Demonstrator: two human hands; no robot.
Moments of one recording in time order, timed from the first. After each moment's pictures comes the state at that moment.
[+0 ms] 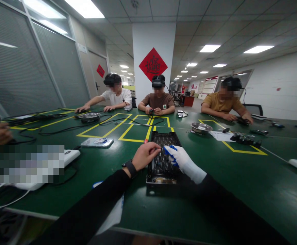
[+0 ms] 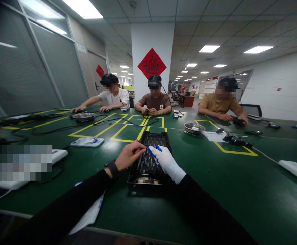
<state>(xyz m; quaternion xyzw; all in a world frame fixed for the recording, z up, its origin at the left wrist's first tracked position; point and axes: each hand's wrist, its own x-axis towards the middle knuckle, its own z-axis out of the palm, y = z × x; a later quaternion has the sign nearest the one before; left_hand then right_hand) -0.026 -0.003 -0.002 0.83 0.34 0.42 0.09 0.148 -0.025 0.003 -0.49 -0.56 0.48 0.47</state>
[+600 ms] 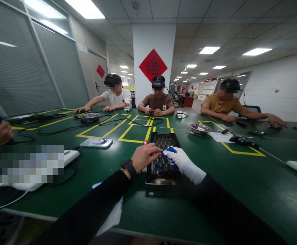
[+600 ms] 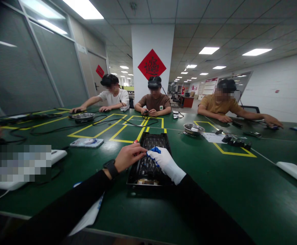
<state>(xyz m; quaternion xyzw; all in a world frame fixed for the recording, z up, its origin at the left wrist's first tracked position) -0.028 -0.007 0.002 0.87 0.34 0.35 -0.01 0.149 -0.026 0.006 -0.48 -0.58 0.47 0.46</state>
